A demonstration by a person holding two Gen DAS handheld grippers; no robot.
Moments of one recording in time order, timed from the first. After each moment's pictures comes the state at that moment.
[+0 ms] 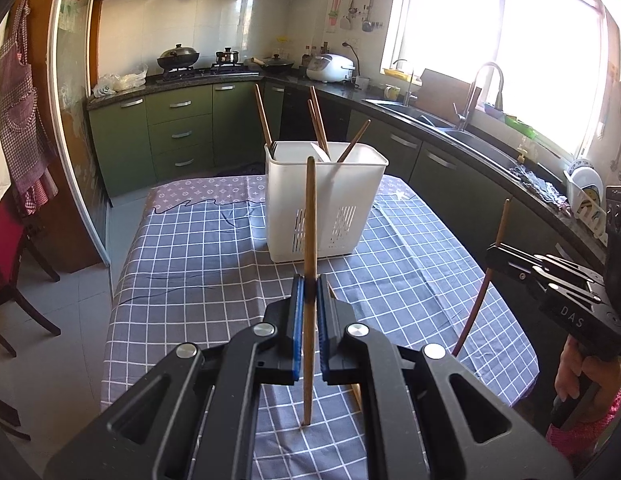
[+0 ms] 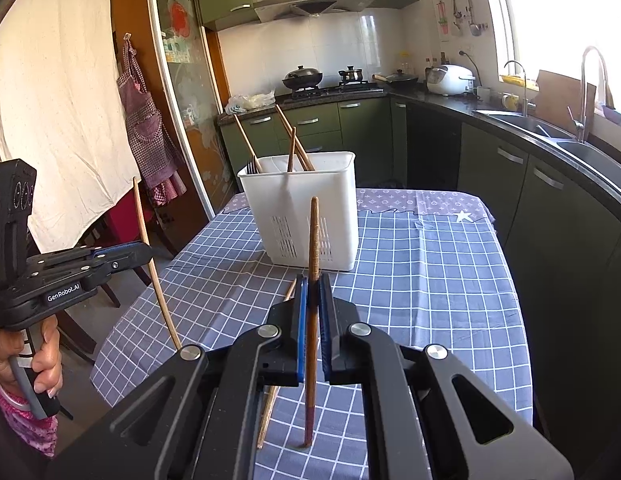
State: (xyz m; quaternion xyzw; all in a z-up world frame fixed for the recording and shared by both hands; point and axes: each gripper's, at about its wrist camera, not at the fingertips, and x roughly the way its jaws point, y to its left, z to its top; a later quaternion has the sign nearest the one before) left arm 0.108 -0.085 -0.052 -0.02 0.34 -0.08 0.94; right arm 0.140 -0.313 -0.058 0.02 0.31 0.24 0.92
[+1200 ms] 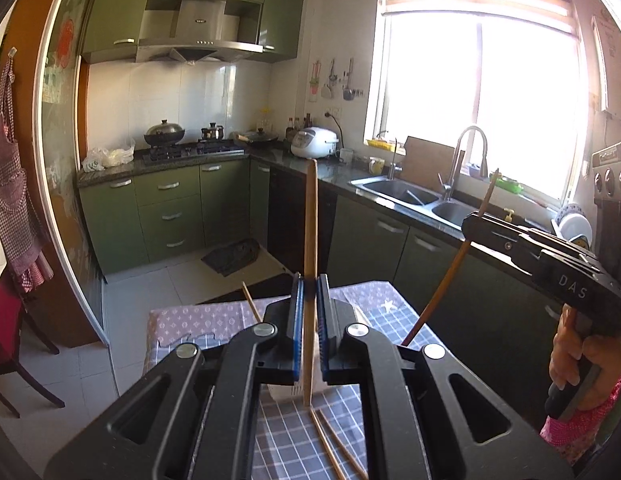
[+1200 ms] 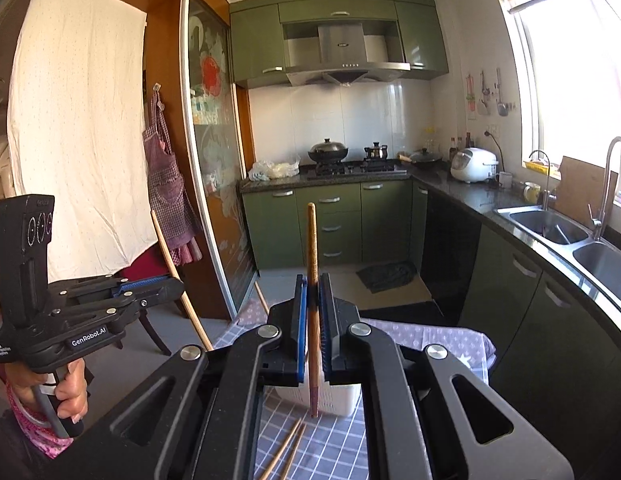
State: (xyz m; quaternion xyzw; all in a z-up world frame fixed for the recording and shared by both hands) left arm 0.178 -0.087 0.091 -0.01 0.22 -0.10 0.97; right arm 0.221 -0.297 0.117 0.02 0.17 0.27 0.95
